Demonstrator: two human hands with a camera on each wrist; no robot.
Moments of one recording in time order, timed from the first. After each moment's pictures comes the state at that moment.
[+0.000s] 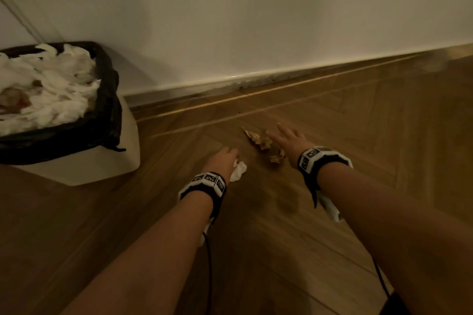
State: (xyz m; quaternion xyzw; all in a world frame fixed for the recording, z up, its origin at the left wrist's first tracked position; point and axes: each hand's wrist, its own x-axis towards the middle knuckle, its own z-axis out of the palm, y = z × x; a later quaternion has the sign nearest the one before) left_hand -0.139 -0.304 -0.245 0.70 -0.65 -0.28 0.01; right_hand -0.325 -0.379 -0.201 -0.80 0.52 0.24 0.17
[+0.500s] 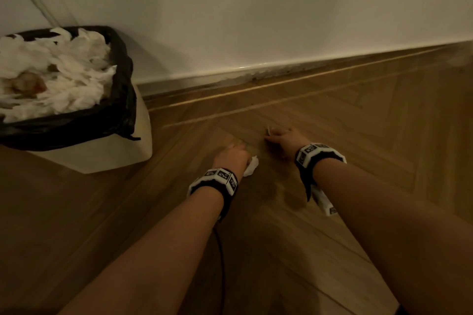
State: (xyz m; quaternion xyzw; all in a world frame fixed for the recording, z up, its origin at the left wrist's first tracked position) left_hand -0.134 -0.292 -0.246 0.68 -0.70 -0.22 -0.07; right_hand -0.291 -0.391 -0.242 -0.82 0.48 0.22 0.20
